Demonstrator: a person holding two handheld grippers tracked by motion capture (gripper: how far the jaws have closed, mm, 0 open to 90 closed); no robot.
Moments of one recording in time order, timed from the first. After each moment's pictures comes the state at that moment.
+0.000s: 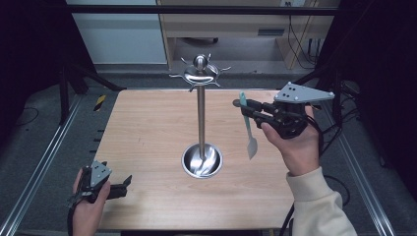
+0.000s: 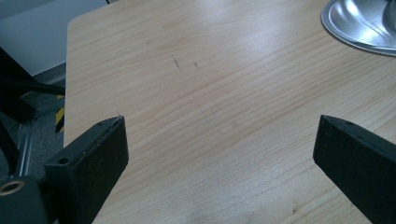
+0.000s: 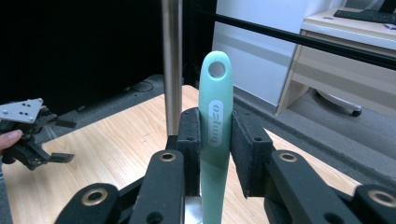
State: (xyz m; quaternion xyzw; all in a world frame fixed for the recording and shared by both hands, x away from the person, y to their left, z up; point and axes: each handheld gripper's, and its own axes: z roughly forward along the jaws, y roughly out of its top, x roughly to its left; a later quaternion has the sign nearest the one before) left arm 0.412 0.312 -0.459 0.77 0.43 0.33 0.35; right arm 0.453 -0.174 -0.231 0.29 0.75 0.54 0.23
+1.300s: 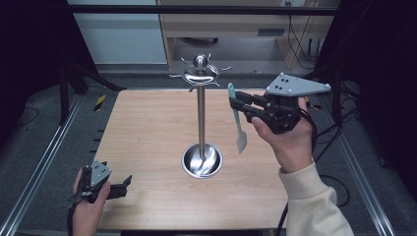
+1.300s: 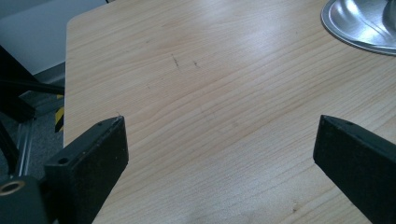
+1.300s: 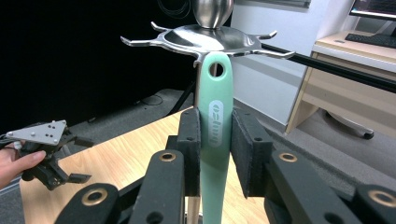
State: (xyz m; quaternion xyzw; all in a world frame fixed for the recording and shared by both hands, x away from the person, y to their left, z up) left arm 0.413 0.312 -0.459 0.77 0.43 0.33 0.35; right arm 0.446 -0.151 -0.205 0.26 0.74 0.57 0.24
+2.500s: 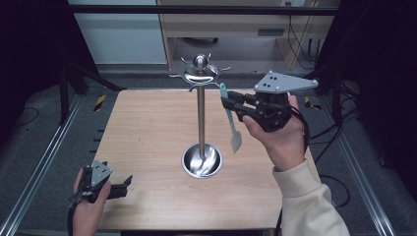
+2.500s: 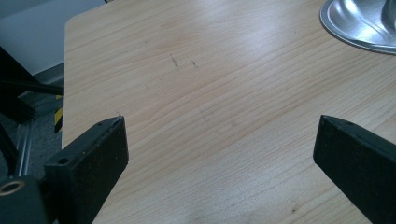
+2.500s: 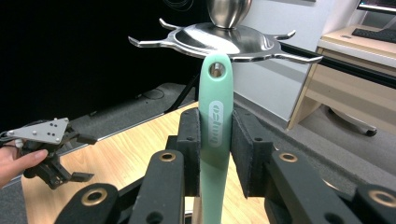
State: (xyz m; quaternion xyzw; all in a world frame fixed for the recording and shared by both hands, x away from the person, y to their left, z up) left arm 0.413 0.311 -0.460 0.77 0.43 0.33 0.35; right arm 0.449 -0.134 -0.202 0.26 0.76 0.55 0.23
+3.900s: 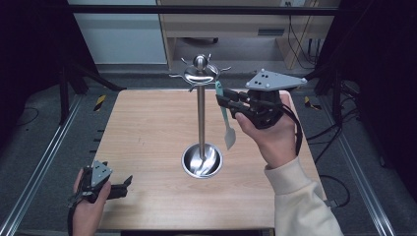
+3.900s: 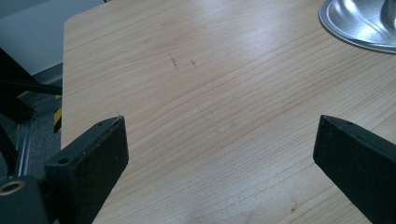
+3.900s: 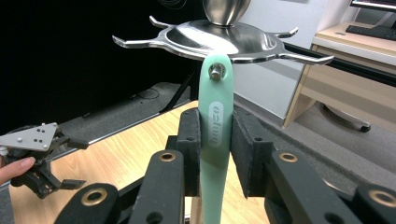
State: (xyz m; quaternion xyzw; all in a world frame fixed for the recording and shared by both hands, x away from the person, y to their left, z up) left arm 0.413 0.311 -0.460 0.77 0.43 0.33 0.35; right arm 0.458 -0.122 -0.205 0.27 0.75 0.55 0.24
